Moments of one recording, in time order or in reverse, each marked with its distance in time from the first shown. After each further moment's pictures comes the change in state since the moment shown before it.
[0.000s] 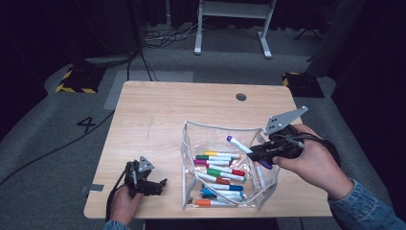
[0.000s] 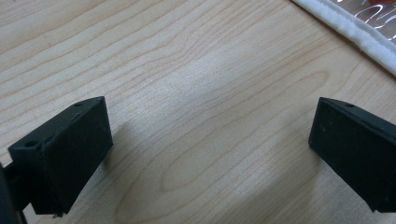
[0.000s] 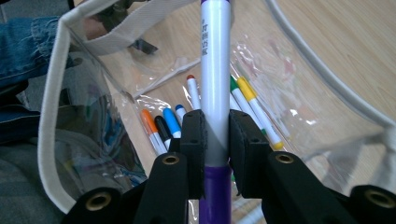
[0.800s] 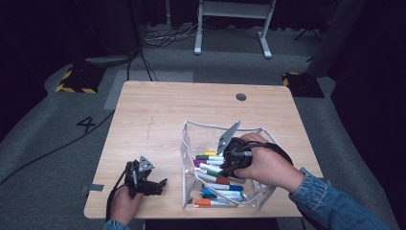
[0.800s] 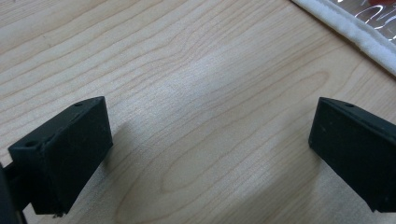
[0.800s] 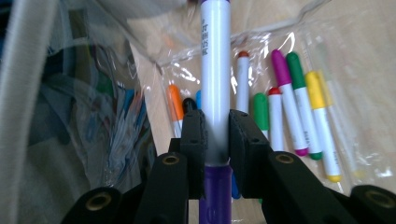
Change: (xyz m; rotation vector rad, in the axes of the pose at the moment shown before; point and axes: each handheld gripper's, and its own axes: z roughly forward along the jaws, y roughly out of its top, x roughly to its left) left arm 0.000 0.000 0.000 0.004 0.000 0.005; right arm 0.025 0.031 0.094 0.304 0.127 -0.191
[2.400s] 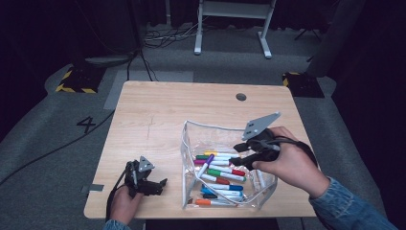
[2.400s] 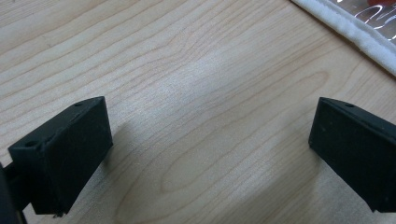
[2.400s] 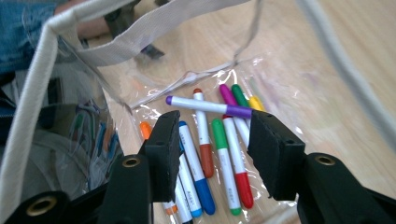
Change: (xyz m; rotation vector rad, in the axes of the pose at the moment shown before) left arm 0.000 0.000 0.000 -0.001 -0.002 -0.005; right arm -0.007 -0.038 -0.050 -0.301 -0.150 0.115
